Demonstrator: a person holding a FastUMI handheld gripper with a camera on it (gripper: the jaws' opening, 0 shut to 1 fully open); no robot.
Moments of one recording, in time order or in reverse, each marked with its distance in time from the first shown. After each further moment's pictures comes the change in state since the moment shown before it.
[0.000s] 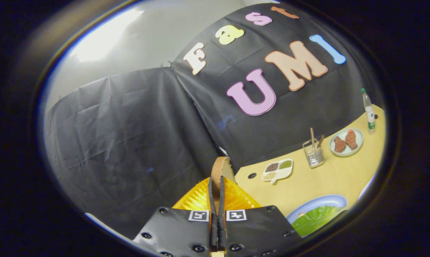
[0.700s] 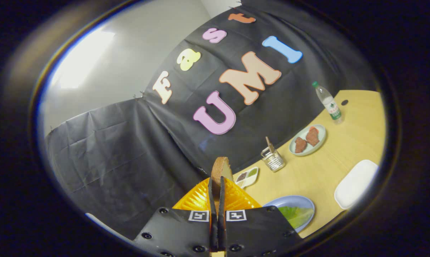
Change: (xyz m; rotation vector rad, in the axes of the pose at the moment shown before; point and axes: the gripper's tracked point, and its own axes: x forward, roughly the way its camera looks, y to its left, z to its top) arm -0.082 -0.131 0.011 0.191 -0.125 -0.163
